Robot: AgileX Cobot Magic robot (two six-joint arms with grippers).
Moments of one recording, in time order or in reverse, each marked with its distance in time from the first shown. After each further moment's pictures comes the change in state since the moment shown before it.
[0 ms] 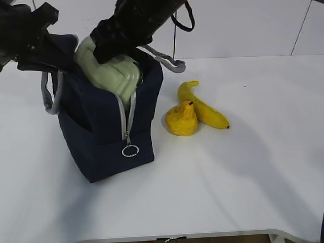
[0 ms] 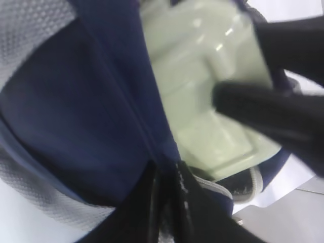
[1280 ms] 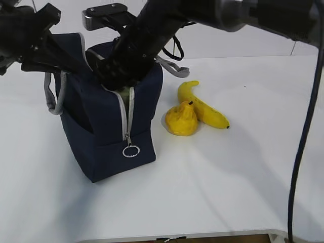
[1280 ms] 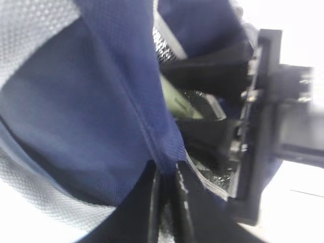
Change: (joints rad) left arm 0.000 0.015 0.000 -0.025 -0.005 0.002; right arm 0.021 0.111 0.000 -0.023 0.018 -0.052
